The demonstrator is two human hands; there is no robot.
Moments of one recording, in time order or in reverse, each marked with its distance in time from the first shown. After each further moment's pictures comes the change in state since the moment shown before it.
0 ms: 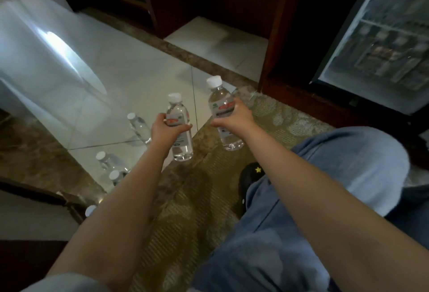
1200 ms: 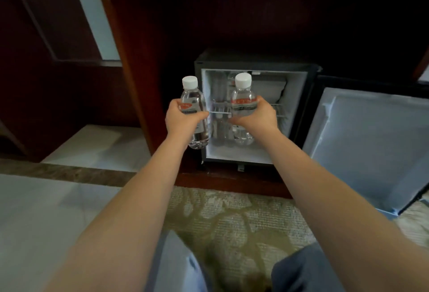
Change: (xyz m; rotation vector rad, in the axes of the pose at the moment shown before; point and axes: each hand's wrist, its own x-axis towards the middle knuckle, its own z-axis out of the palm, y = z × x) left_hand -0.056 0.322 0.323 -0.182 -0.377 0.553; right_hand 0.005 -0.004 -0.388 0.025 0.809 -0.114
